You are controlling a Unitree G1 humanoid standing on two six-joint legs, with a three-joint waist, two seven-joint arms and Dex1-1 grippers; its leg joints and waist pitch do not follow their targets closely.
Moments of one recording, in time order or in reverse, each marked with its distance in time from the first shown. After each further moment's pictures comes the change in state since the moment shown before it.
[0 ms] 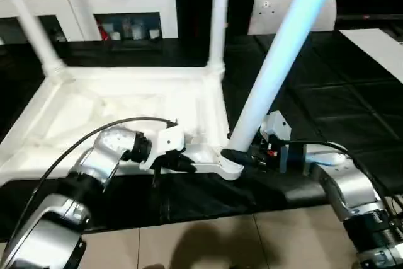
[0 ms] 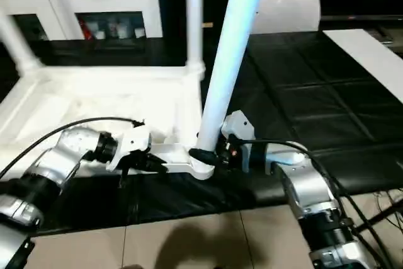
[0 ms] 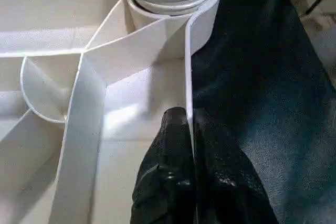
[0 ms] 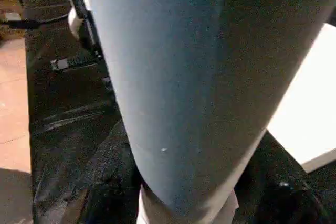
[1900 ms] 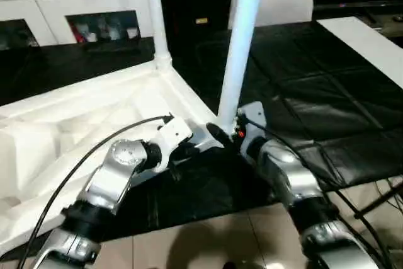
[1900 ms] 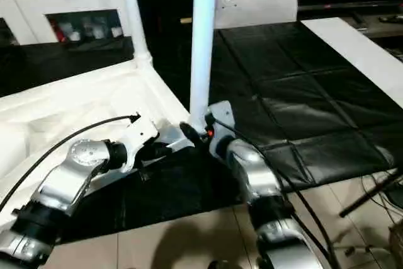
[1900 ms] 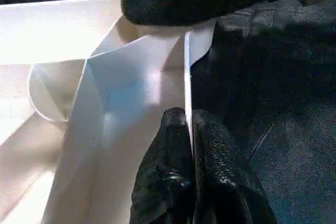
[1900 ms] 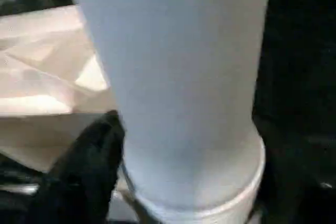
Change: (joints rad) left arm 0.224 -0.097 0.116 -0.442 -0.002 0.483 0.451; right arm -0.120 0.326 -0.136 0.371 -0.074 -0.066 -0.520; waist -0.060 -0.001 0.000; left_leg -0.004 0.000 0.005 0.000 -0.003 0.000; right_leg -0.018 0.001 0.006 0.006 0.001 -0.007
